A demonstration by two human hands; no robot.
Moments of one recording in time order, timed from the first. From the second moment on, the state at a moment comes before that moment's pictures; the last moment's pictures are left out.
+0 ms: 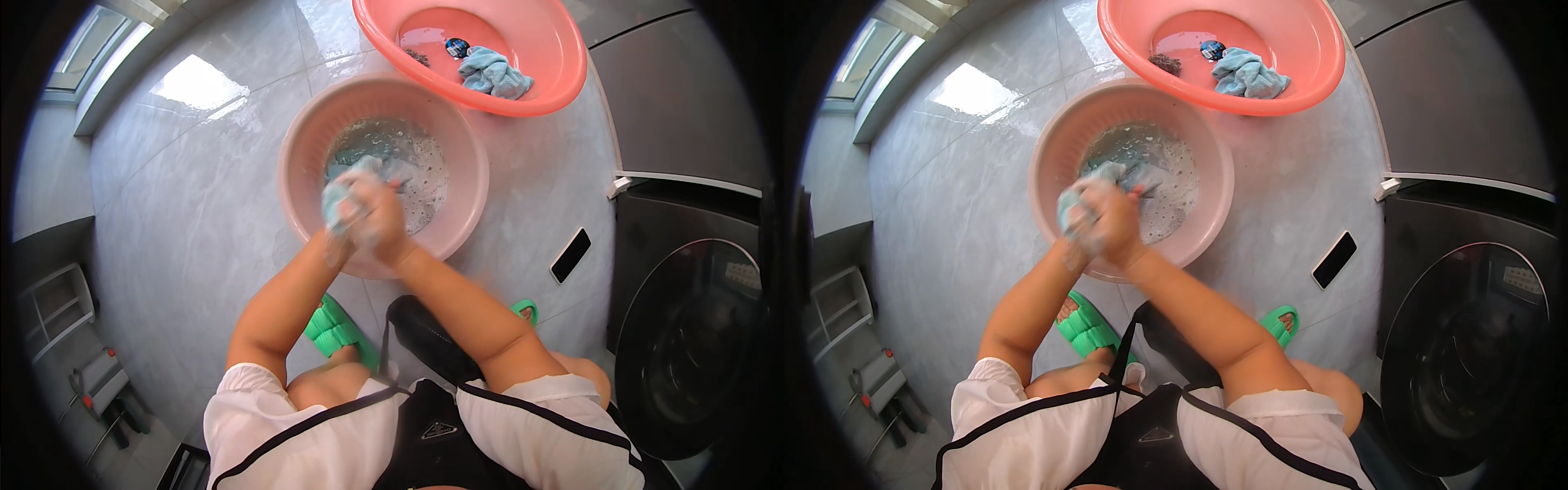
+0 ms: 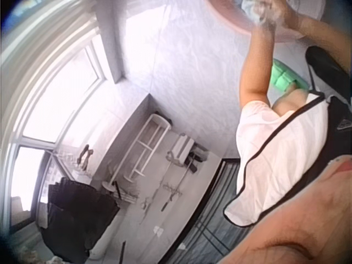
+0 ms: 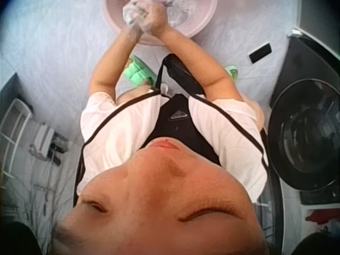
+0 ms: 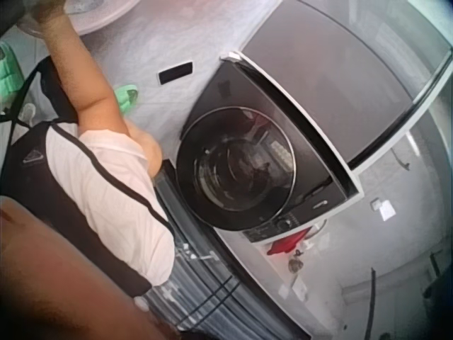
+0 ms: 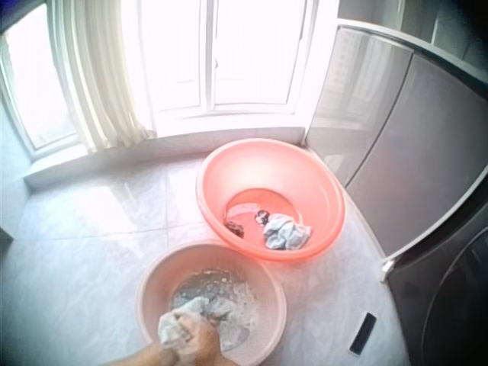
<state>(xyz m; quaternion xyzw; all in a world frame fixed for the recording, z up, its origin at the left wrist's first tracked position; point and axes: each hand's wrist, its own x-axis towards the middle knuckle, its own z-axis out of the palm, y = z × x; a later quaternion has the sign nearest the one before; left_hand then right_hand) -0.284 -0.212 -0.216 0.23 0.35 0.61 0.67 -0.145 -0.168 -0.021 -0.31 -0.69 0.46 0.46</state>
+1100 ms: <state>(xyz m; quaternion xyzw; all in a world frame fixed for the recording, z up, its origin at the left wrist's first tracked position) -0.262 -0.141 -0.066 -0.09 0.35 0.64 0.68 -0.035 -0.064 -0.097 -0.34 -0.04 0.89 0.31</state>
